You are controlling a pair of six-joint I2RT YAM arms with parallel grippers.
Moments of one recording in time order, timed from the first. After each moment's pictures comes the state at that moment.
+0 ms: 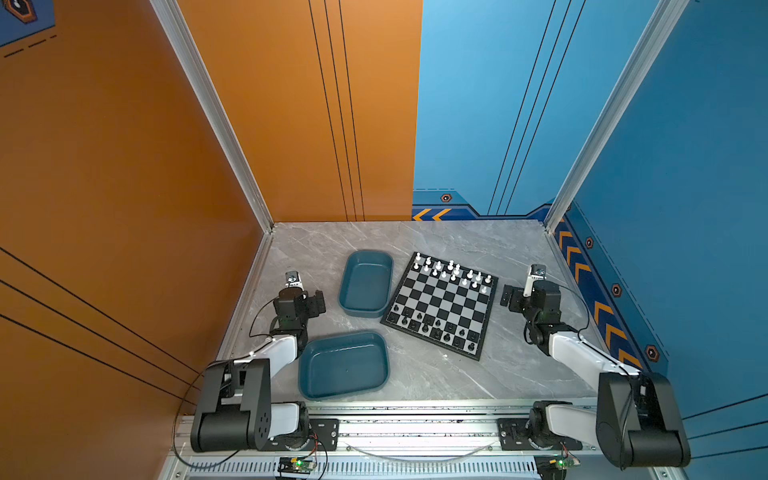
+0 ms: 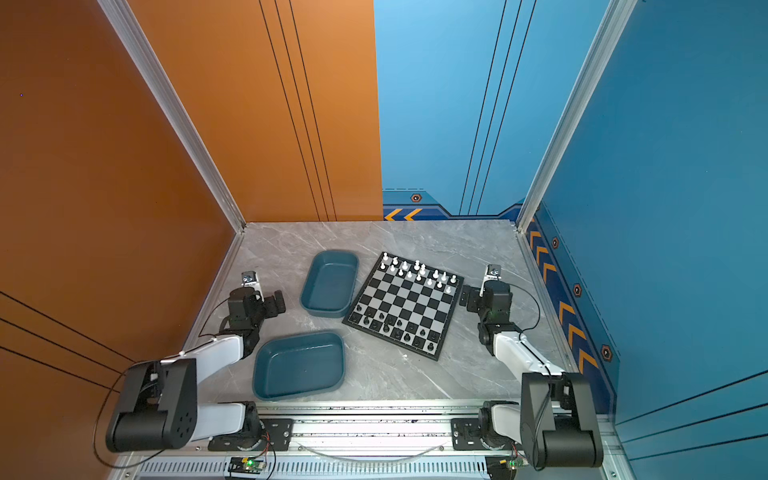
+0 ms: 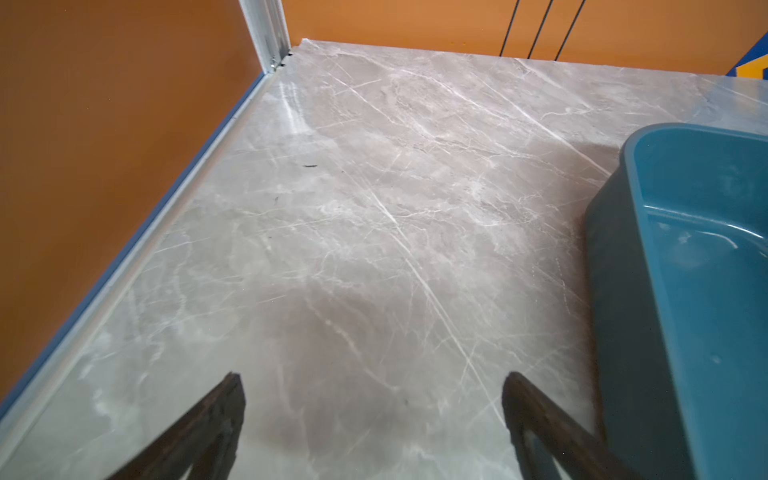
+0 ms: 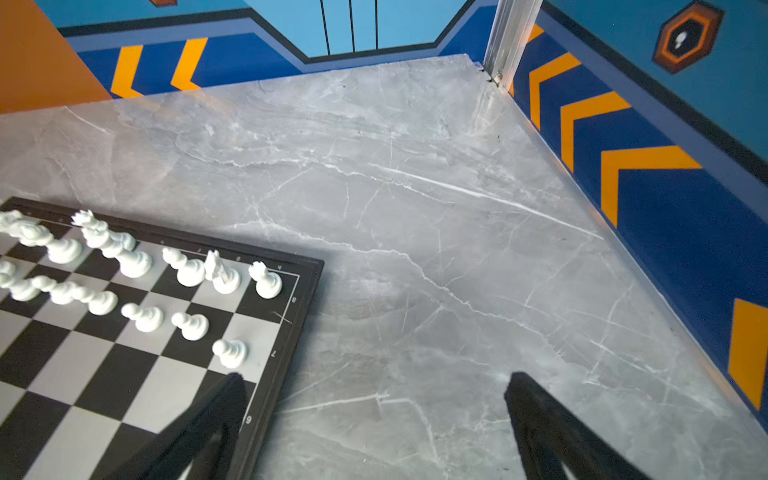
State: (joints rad) left arm 0.05 1.37 0.42 0.44 -0.14 -0.09; right arm -0.01 1.28 0.45 0.31 0.14 0.10
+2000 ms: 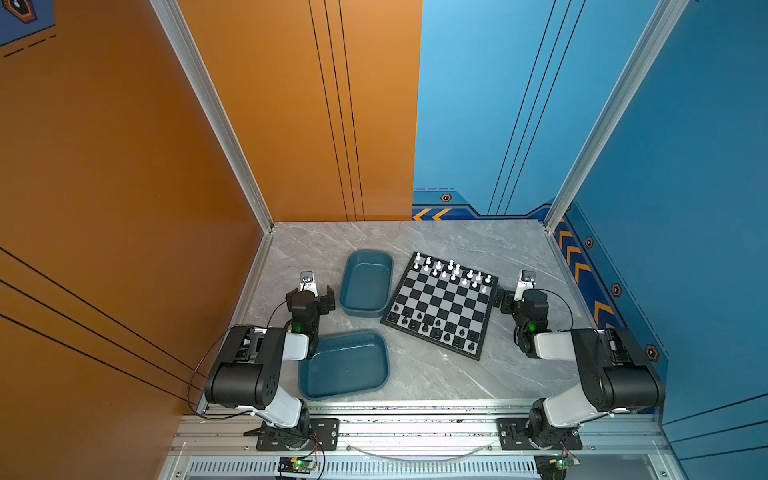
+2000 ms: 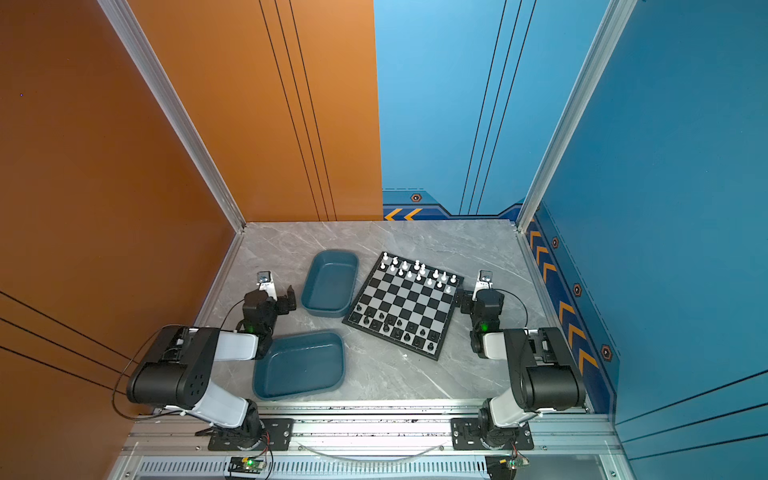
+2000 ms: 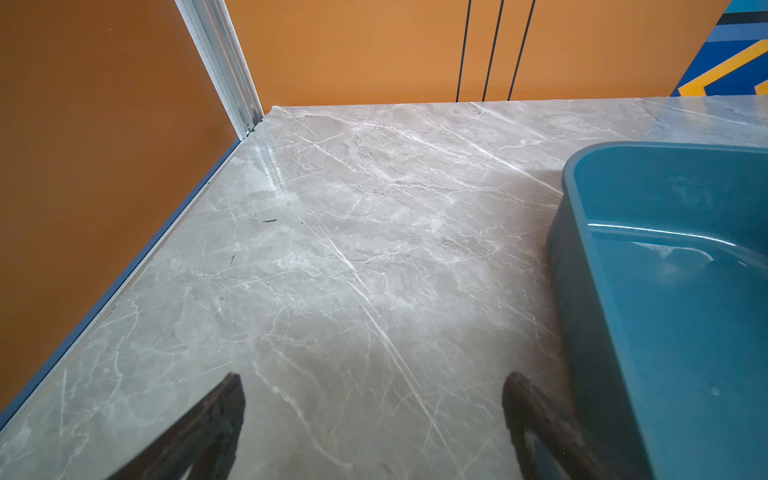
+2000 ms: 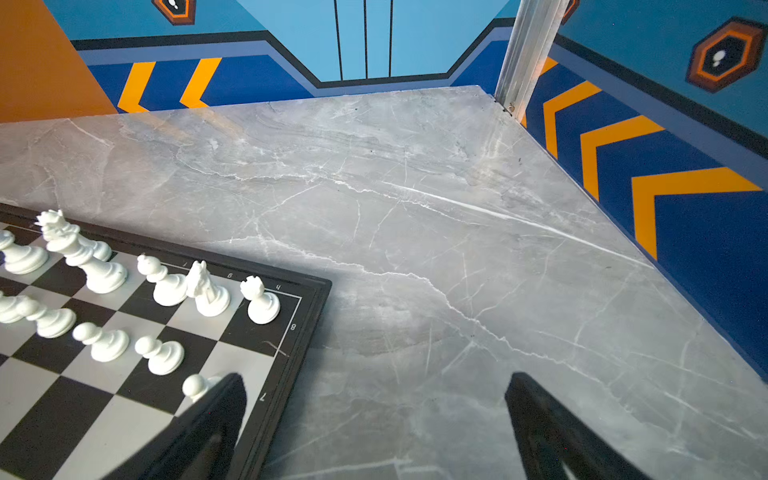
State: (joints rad) left arm -0.05 1.55 0.37 0.83 -0.23 -0.02; right arm 0.03 1.53 0.37 0.77 0.17 0.07
